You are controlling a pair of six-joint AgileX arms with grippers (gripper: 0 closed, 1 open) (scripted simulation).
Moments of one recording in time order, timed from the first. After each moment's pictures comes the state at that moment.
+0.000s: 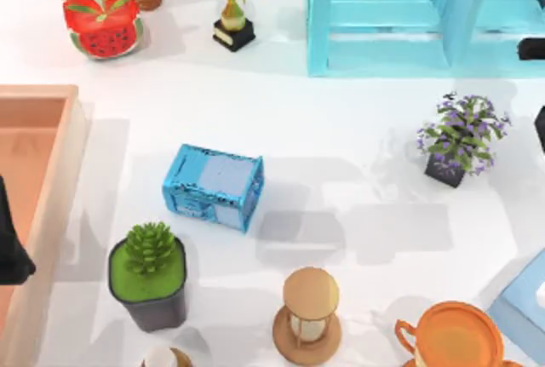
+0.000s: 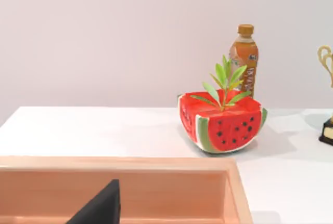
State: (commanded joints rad) left arm 0.00 0.00 0.00 0.00 0.00 0.00; right arm 0.11 1.86 1.75 -1.47 0.00 0.13
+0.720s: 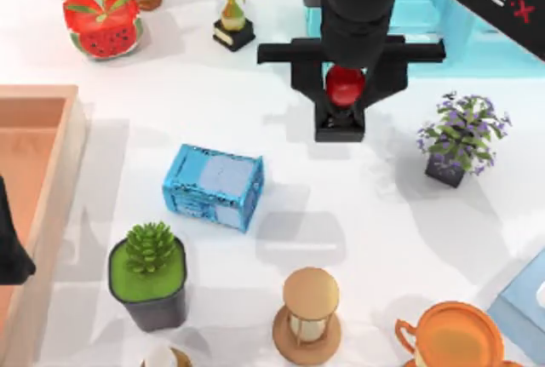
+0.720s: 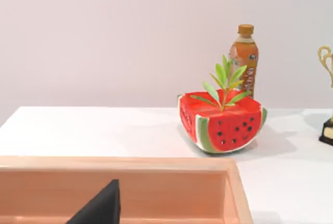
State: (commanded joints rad) left arm 0.00 0.00 0.00 0.00 0.00 0.00; right arm 0.59 2.34 2.32 -1.47 0.07 0.61
